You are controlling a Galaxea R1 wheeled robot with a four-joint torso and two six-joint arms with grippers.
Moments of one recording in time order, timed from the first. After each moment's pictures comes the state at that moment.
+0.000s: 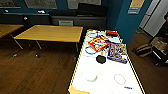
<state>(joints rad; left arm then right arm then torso) 1.27 2.22 -1.60 0.31 -0.38 -0.29 -1.59 2.34 -2.02 -0.50 0.73 0.64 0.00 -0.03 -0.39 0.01</state>
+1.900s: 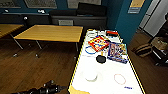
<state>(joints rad) 0.61 2.11 -1.36 0.05 0.02 -0.48 -1.57 2.46 -2.16 -0.53 0.73 0.67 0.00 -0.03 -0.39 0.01</state>
